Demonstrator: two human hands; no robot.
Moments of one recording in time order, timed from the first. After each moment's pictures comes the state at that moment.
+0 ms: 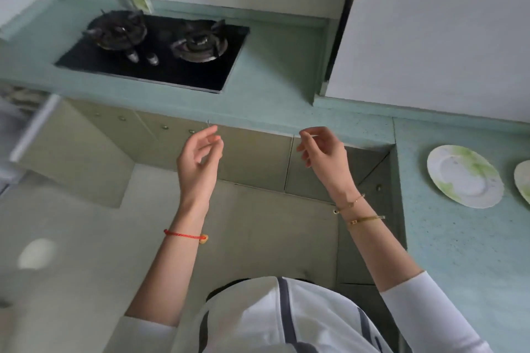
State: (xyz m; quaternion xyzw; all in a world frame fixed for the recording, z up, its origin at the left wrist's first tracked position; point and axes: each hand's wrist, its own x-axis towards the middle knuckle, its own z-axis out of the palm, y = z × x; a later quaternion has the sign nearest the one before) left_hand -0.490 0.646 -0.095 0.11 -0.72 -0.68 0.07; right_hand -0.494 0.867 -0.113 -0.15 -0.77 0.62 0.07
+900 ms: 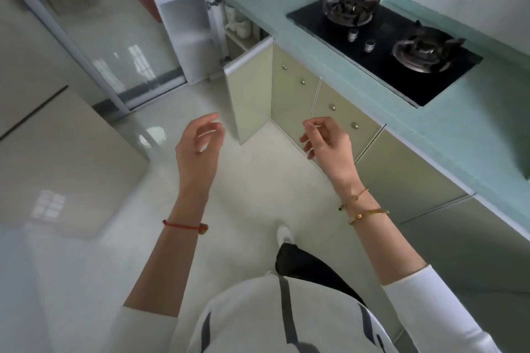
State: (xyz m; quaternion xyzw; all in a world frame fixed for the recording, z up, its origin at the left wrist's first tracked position) left_hand -0.318 0.314 -0.091 0.34 -0.66 -0.59 0.31; right_hand -0.461 0.483 -0.112 0.13 -0.76 0.62 -0.13
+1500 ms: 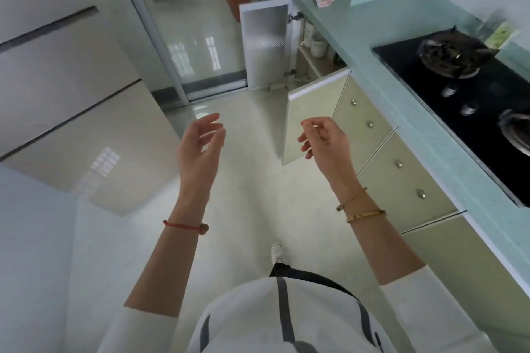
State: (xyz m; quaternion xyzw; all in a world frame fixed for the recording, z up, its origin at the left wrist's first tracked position) left_hand -0.359 0.183 -0.087 0.43 -0.60 -0.54 0.40; right_hand -0.548 0.294 -0.112 0.25 -0.71 0.62 -0.24
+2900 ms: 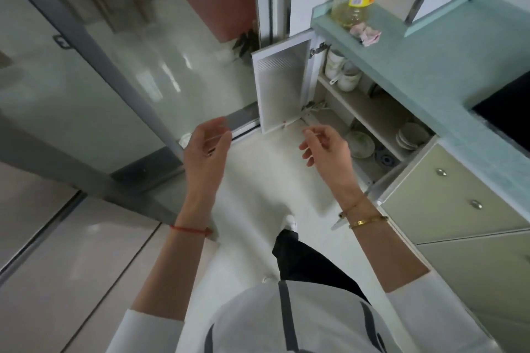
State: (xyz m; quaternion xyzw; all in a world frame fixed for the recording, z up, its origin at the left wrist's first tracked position) left_hand -0.549 -0.402 -0.102 0.39 -0.65 -0.57 0.32; right_hand -0.699 -0.256 -0.140 0.14 -0.74 0.62 -0.20
